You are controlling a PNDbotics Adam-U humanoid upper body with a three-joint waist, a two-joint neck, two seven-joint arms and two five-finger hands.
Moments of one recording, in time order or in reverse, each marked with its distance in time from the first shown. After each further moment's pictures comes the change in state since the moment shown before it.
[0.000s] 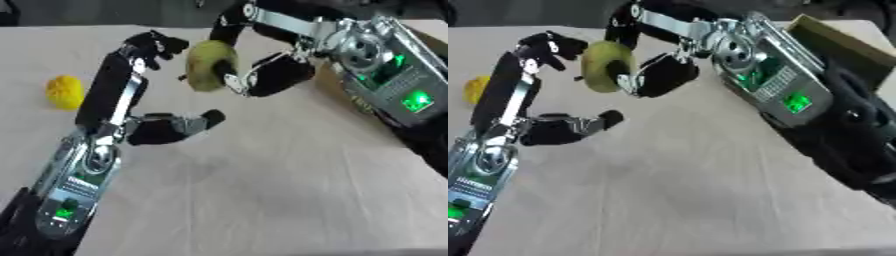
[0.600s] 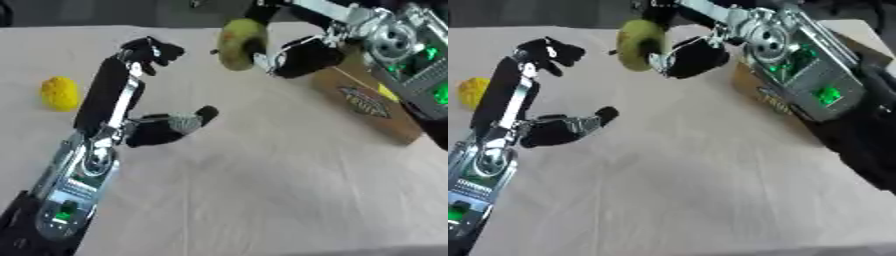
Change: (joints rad) left arm 0.018 0.001 0.014 0.015 0.011 0.022 0.019; right arm 0.109 -0.124 -0.110 0.000 -0.041 0.009 -0.114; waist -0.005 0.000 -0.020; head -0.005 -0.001
